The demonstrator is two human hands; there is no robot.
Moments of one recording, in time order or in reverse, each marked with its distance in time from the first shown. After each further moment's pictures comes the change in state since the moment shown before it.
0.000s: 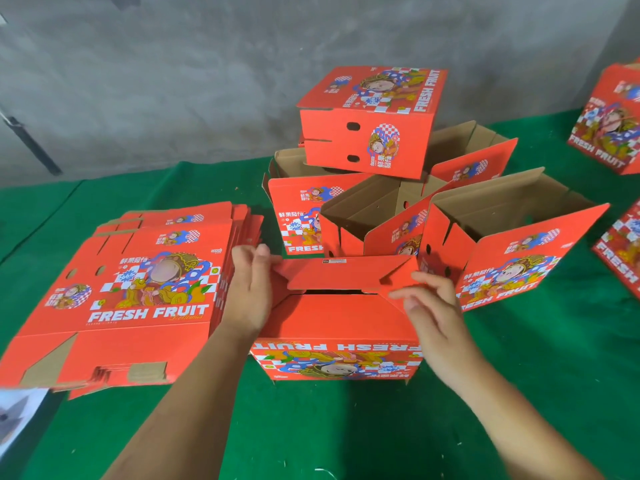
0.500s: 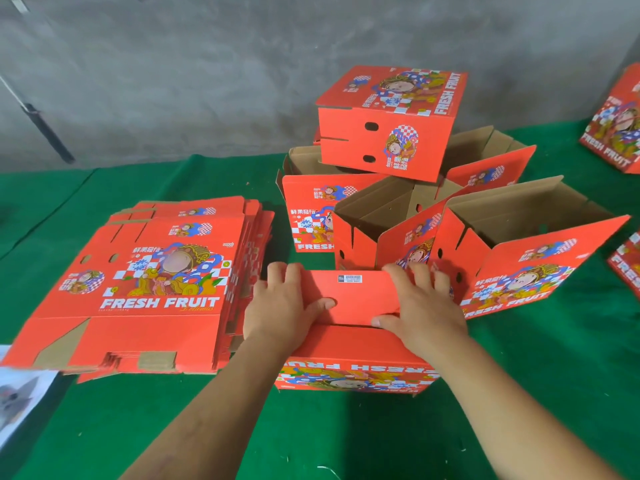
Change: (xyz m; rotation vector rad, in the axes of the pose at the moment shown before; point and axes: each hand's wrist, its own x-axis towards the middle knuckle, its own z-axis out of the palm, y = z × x) left_hand -0.023 -0.006 0.018 0.990 -0.158 0.024; right_hand 0.039 -0.021 0.026 -0.780 -0.260 0.110
